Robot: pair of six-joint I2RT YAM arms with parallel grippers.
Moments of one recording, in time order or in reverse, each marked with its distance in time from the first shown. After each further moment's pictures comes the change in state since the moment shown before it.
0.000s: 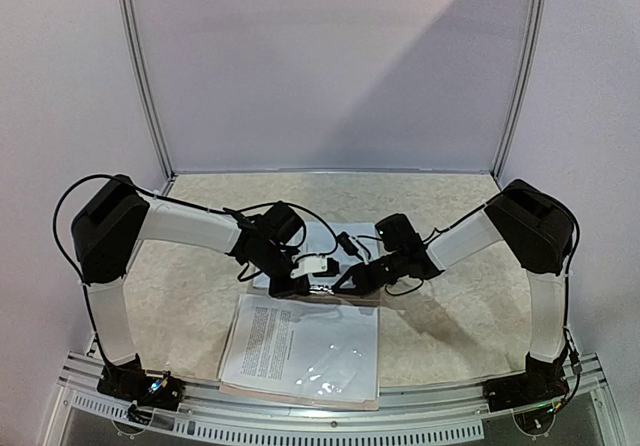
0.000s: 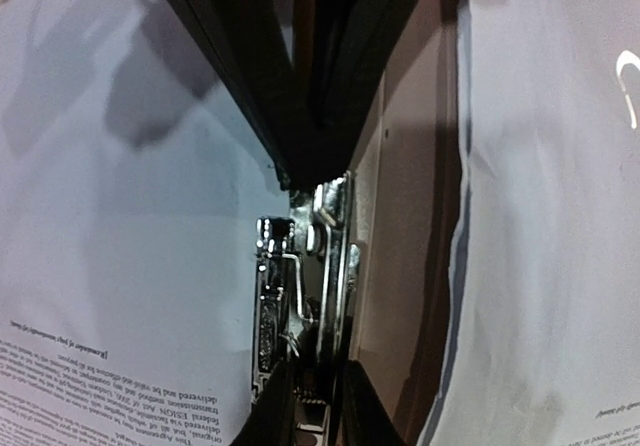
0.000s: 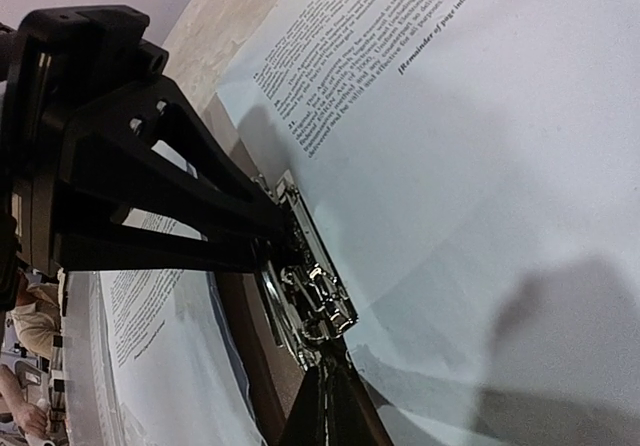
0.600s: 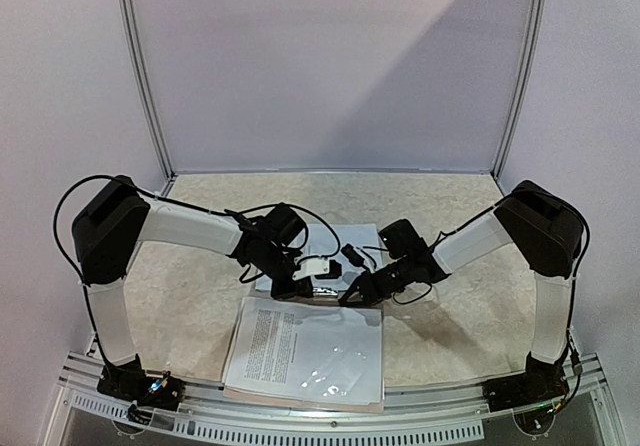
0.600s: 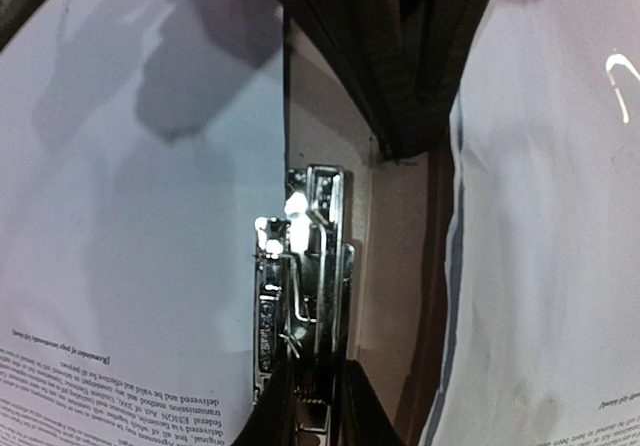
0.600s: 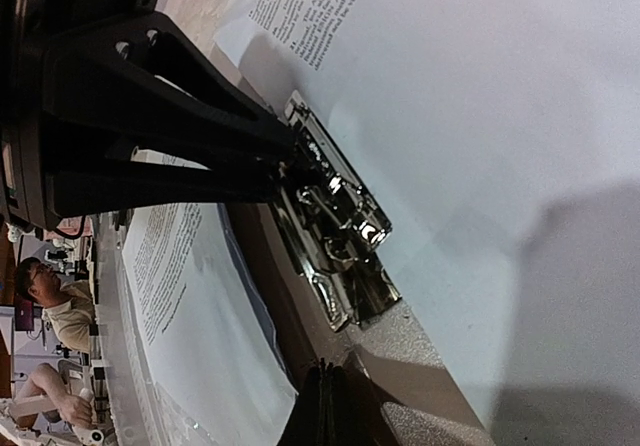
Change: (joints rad) left arm -0.012 0.000 -0.004 0.012 0.022 0.001; right arm 0.011 -0.068 -0.069 -0.075 -0.036 0.074
